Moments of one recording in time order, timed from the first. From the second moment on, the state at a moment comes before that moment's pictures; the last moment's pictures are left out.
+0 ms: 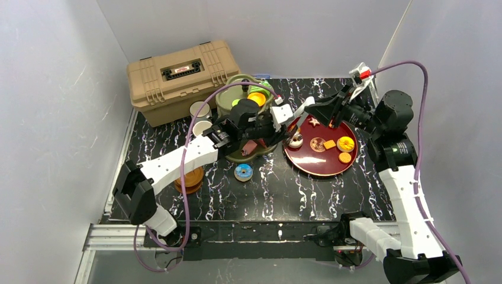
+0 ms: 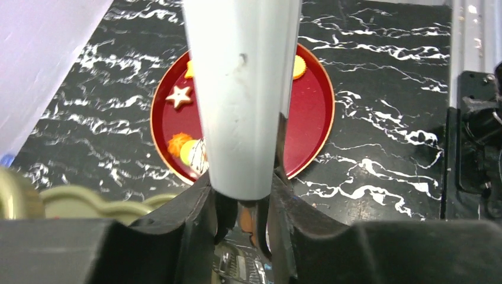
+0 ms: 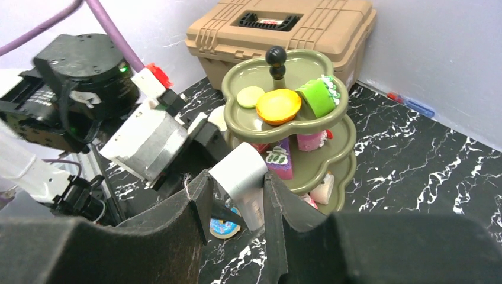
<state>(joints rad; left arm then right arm) -0.86 1.55 1.29 -0.08 0.39 0.27 0.18 0.94 1.18 -0.22 -0.80 0.24</state>
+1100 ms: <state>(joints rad) -0.93 1.58 1.33 0.02 0.01 0.39 0.22 0.92 1.10 -0.30 -0.48 0.66</state>
